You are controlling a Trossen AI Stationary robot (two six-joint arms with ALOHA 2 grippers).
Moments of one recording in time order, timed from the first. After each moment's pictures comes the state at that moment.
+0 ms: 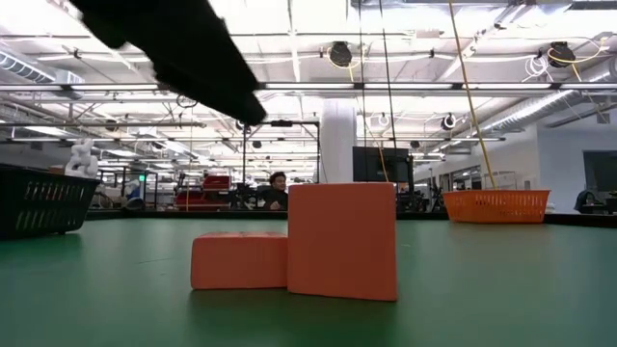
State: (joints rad) left arm -0.59 1.83 1.17 -0.21 -0.42 -0.47; right arm 0.89 1.05 0.50 0.18 0.19 1.45
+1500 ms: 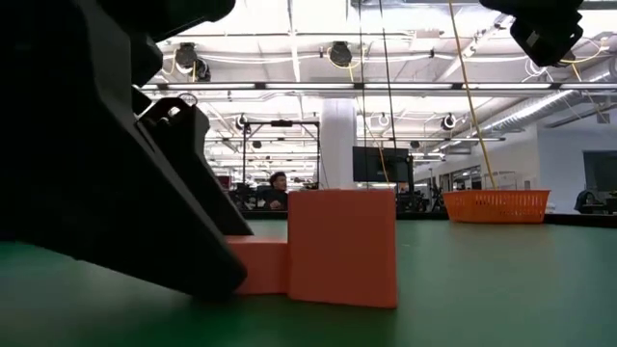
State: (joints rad) left arm -0.70 2.09 1.17 0.06 -0.49 -0.53; right arm 0.75 1.16 0.50 0.40 0.60 0.62
